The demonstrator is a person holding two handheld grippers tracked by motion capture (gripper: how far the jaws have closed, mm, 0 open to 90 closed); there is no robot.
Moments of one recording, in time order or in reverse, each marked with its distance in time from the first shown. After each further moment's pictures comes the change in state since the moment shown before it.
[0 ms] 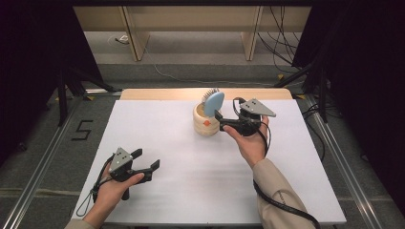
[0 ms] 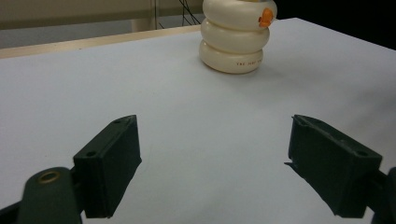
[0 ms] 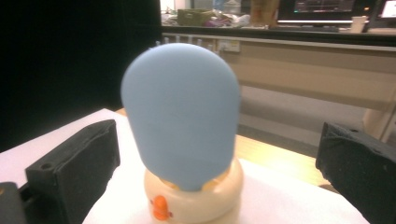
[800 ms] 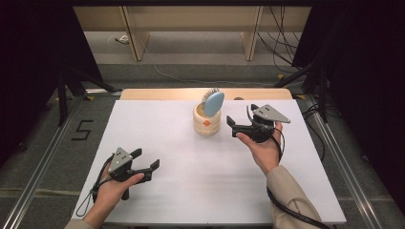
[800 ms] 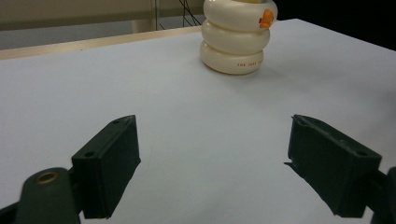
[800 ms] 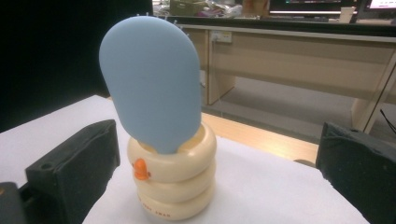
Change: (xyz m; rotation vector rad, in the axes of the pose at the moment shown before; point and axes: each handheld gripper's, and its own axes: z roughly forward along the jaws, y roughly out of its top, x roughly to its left) left arm 0.000 0.001 -0.001 -0.008 -0.001 0.000; right arm -0.019 -0.010 -0.030 0.036 -0.020 -0.002
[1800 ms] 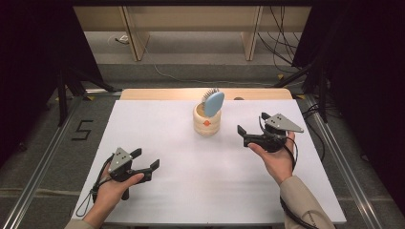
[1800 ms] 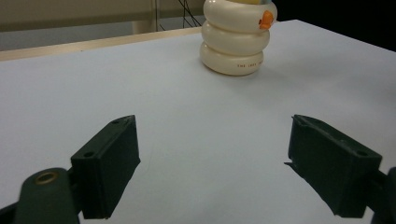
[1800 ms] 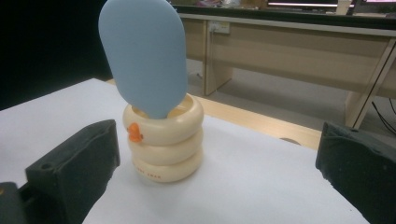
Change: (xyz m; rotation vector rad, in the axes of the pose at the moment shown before) left arm 0.000 0.000 0.000 0.002 0.003 0.003; right arm -0.013 -0.015 -0.034 0.034 -0.004 -0.021
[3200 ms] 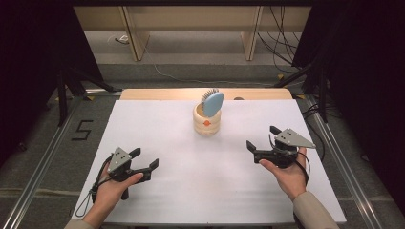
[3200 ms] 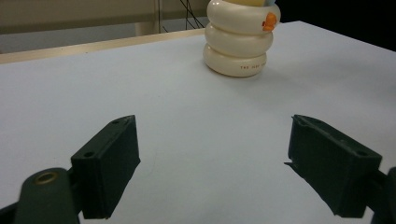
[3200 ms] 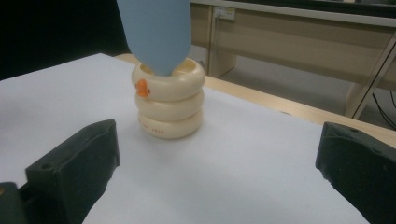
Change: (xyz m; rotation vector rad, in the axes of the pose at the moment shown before) left arm 0.001 0.001 -0.001 -0.008 0.010 -0.001; right arm -0.004 -0.028 -0.039 0.048 0.020 -0.037
